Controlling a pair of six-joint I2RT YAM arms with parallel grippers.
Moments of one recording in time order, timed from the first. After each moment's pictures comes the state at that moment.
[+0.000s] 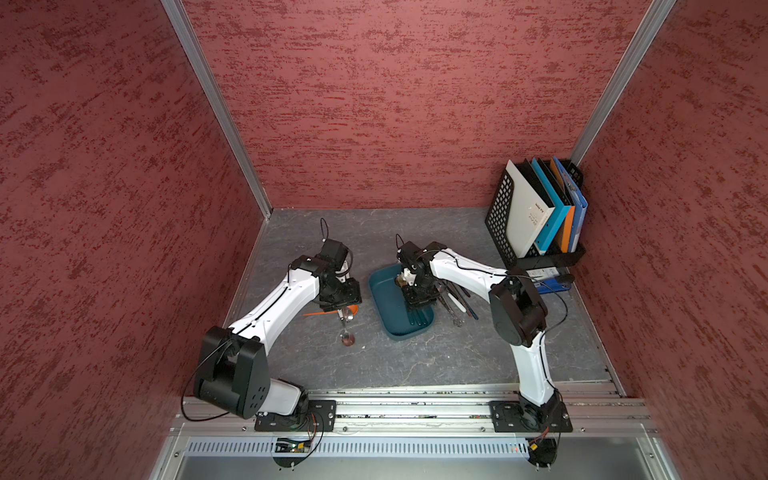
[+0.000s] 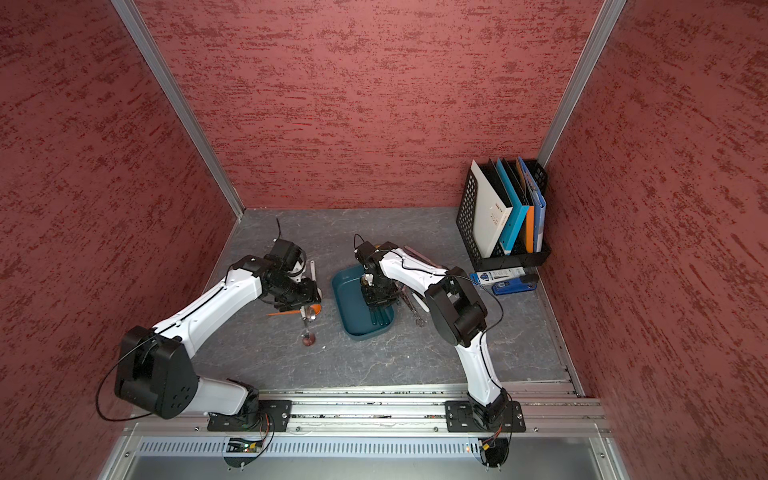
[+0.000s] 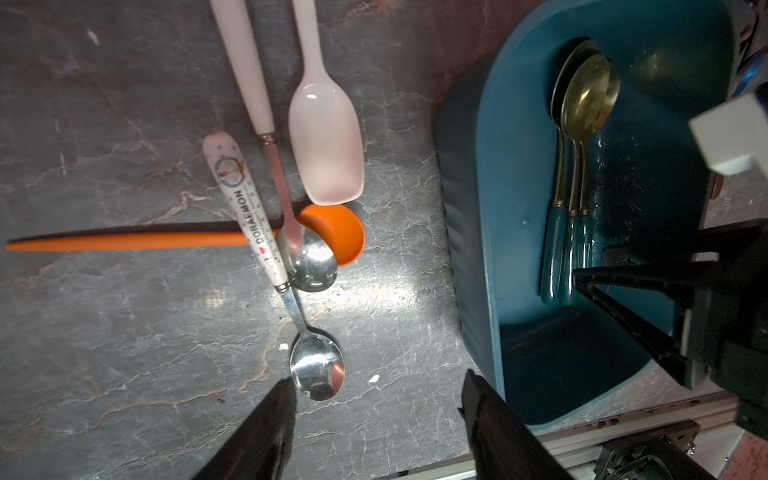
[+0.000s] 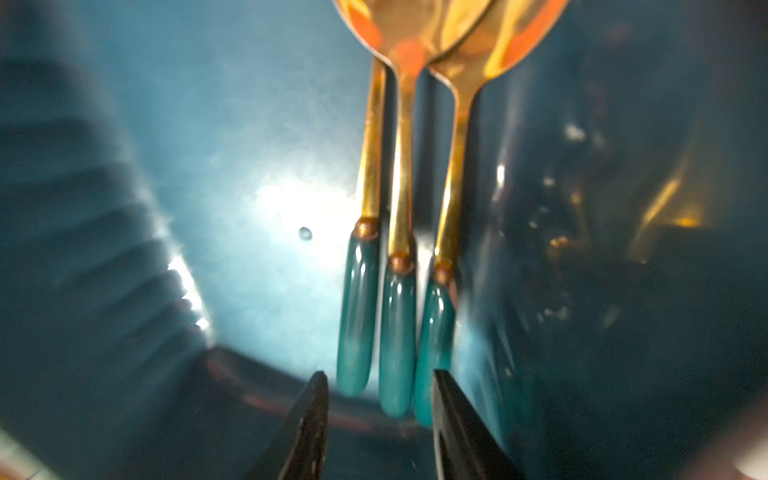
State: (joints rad) left arm -0.35 1.47 1.13 -0.98 0.19 -0.49; right arm 0.69 2.08 1.69 -1.10 -0.21 0.33
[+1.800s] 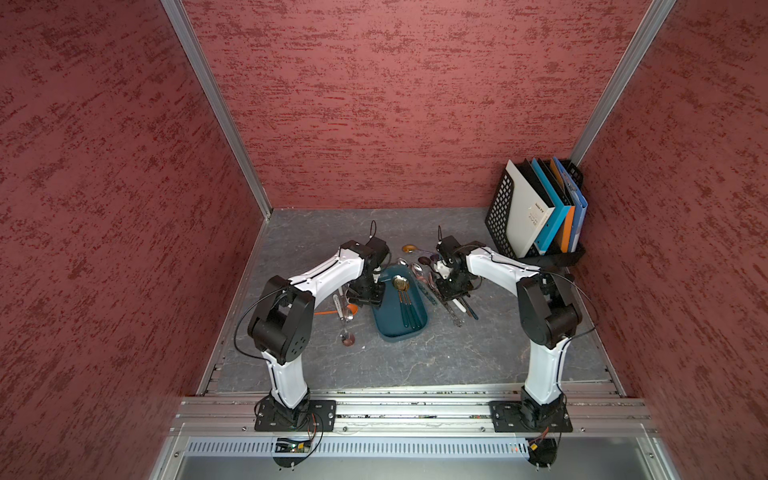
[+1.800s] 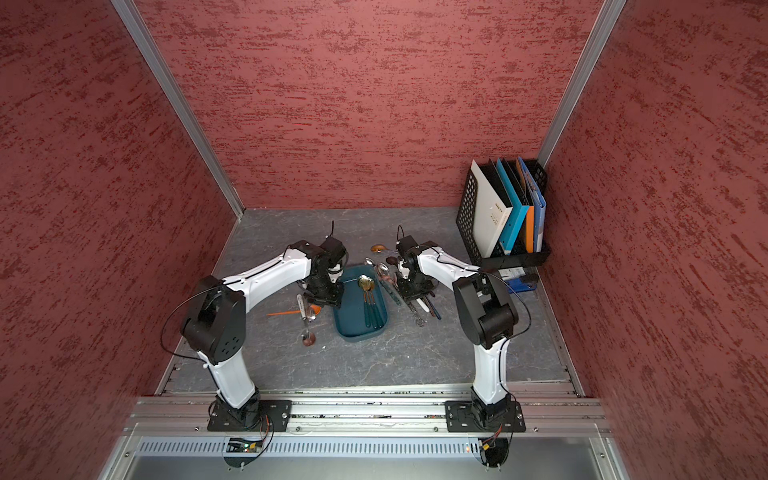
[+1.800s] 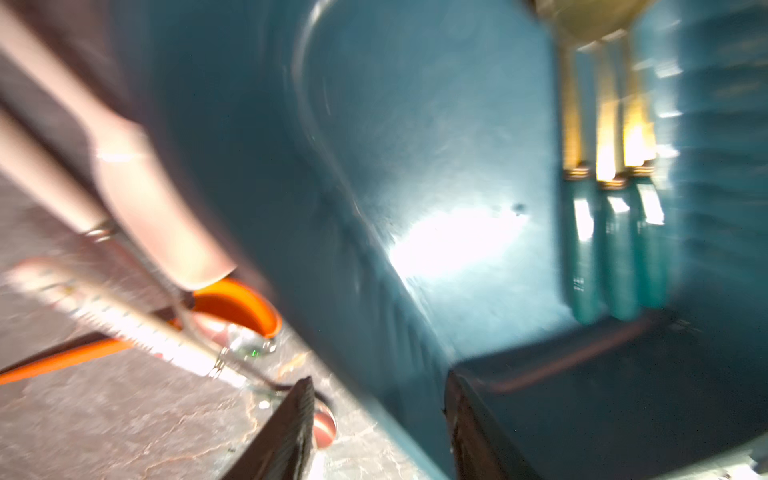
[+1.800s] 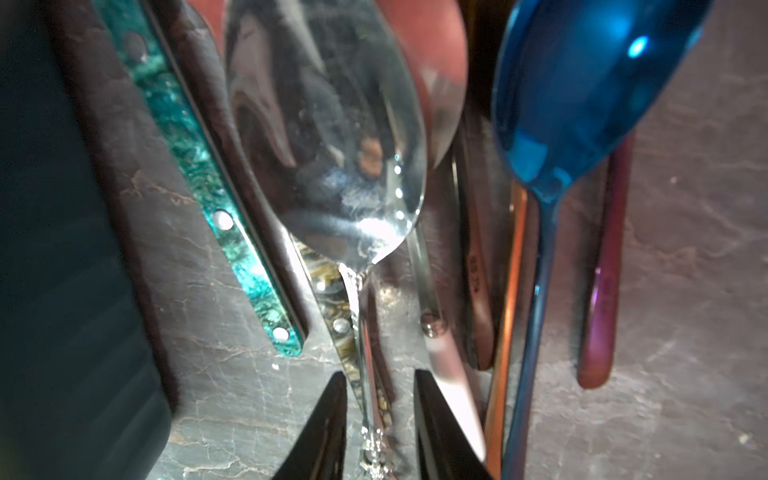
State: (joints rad) left arm -0.52 1.78 1.38 -1.11 0.09 -0.32; right arm 0.44 1.97 1.41 -0.92 -0.10 0.10
